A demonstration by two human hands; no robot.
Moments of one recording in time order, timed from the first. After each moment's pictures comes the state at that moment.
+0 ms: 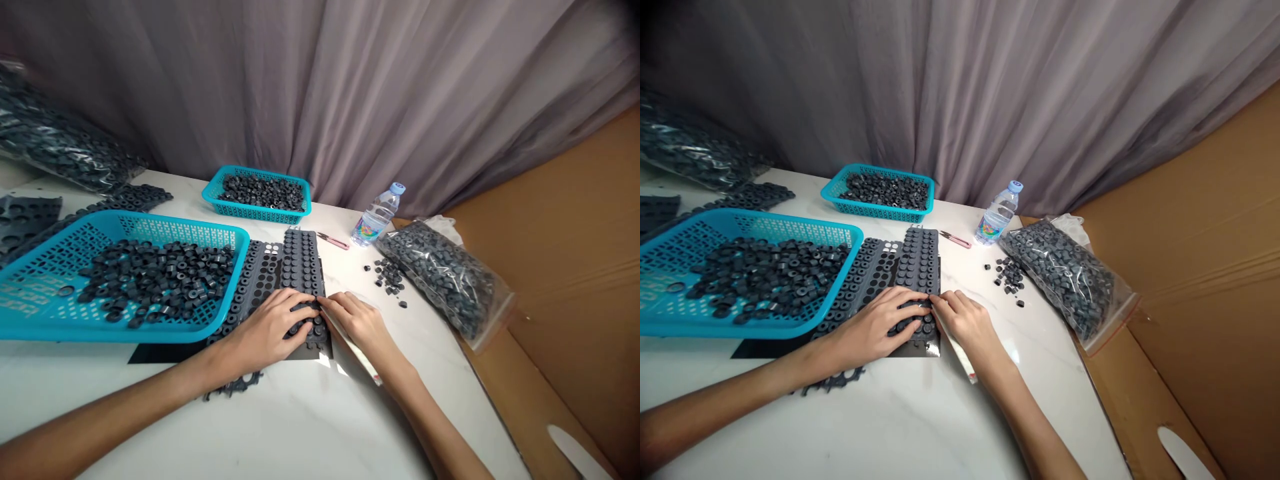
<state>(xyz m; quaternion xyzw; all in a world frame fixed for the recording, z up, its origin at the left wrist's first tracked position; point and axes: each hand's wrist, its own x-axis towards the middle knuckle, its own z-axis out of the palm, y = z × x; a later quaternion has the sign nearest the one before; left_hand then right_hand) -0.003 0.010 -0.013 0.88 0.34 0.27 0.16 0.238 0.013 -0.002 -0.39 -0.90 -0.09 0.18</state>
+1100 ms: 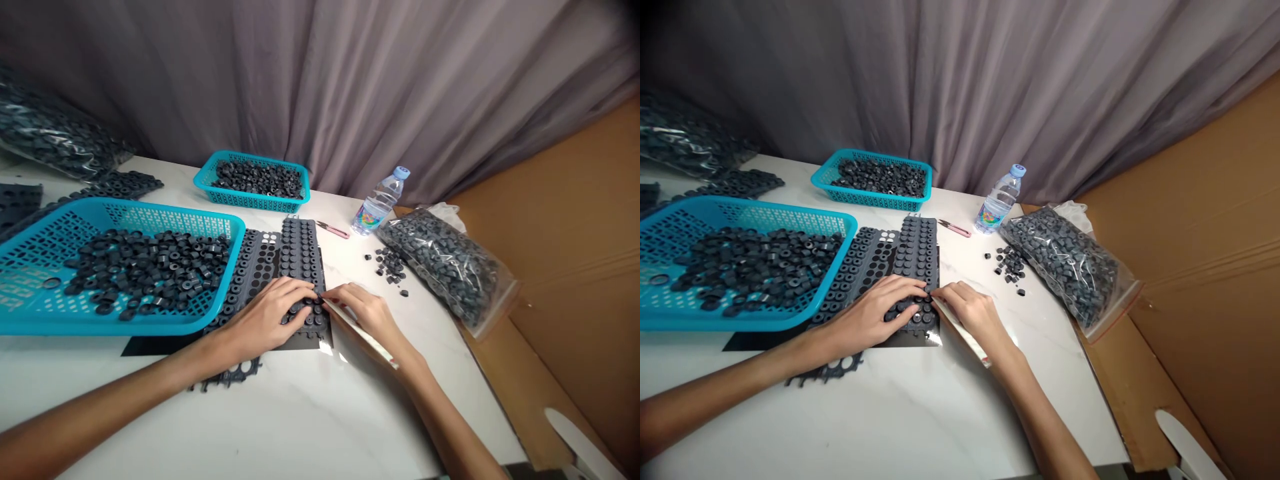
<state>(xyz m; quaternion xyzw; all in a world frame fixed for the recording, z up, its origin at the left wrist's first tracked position) -0.002 0.013 -0.006 0.85 0.37 0.29 0.23 0.250 0.014 0.006 -0.40 -0.88 0.07 0.23</state>
